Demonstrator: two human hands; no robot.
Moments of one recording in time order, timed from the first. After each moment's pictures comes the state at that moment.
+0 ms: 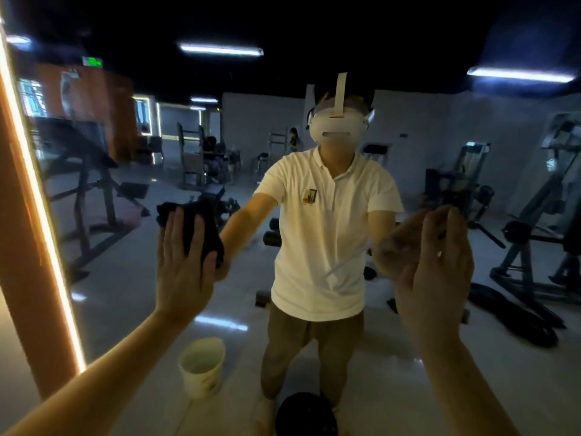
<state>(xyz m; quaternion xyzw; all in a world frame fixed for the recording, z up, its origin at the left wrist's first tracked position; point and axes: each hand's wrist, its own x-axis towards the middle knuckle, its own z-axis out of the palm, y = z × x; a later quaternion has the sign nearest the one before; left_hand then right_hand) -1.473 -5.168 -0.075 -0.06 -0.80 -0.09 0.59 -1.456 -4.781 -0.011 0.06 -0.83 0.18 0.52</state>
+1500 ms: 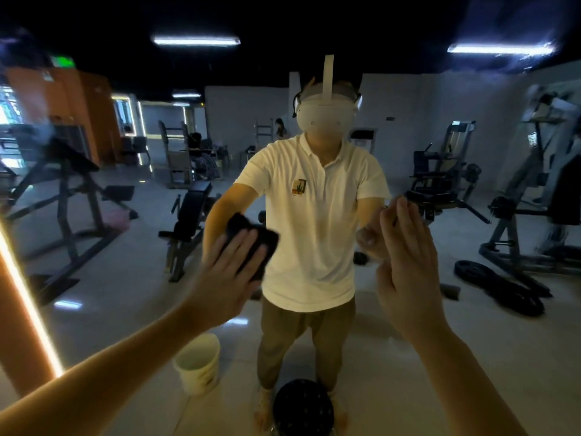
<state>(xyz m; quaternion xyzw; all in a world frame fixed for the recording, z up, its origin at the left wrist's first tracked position) -1.487 -5.078 -0.084 -0.26 -0.82 0.14 0.49 -1.452 -4.737 -0.033 0.21 -0.84 0.19 0.46</state>
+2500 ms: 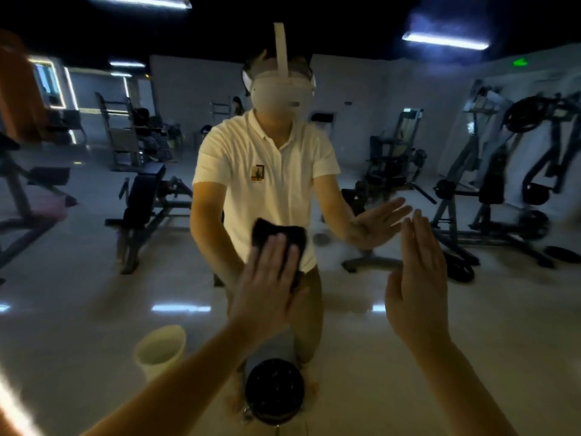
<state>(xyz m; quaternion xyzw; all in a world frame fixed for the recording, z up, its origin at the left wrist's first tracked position) -1.495 -4.971 -0.134 -0.24 -0.83 -0.03 0.51 -1.426 -4.720 -0.068 0.08 -0.86 0.17 0.47</state>
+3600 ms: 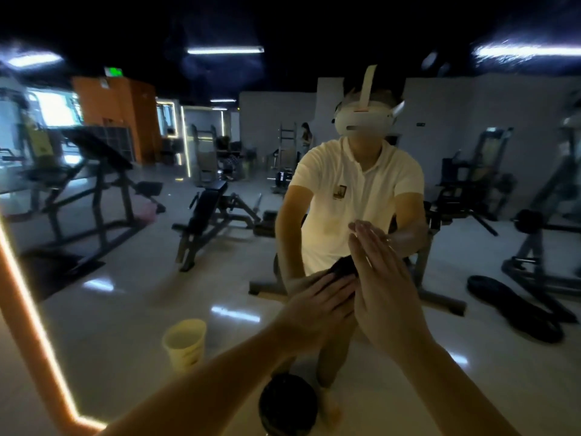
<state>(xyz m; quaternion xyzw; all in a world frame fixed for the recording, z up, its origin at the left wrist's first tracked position) -1.478 -4.702 -0.128 -0.36 -0.83 0.18 0.39 -1.429 -4.526 -0.034 0.27 -0.88 0.10 0.37</state>
